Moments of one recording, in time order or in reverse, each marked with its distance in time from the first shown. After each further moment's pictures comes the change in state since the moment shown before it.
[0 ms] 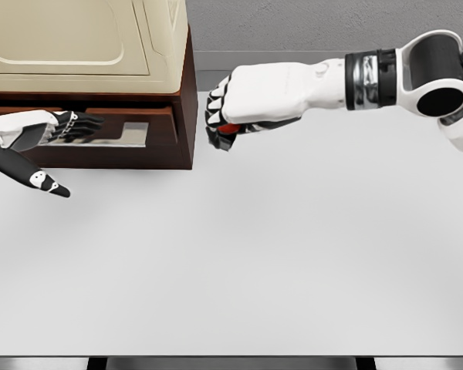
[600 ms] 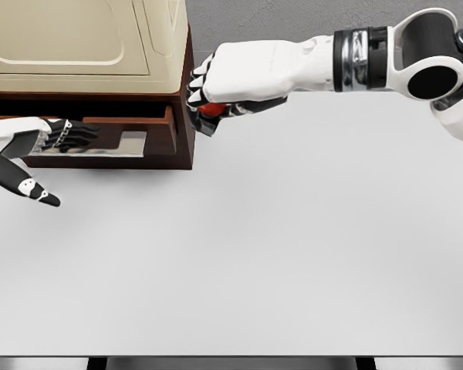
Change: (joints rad) left arm 0.005 0.034 0.010 -0.003 0.037 0.002 -0.072; right arm -0.069 0.033 0.019 -0.007 -0.052 0.086 0.000
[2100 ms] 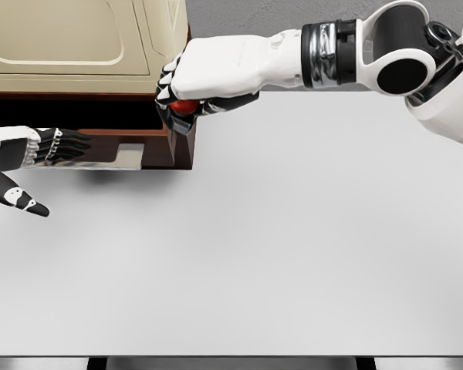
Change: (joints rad) left arm 0.024 0.049 -0.004 0.004 0.137 0.008 -0.052; right arm -0.052 0.065 0.040 -0.010 -0.010 0.086 0.000
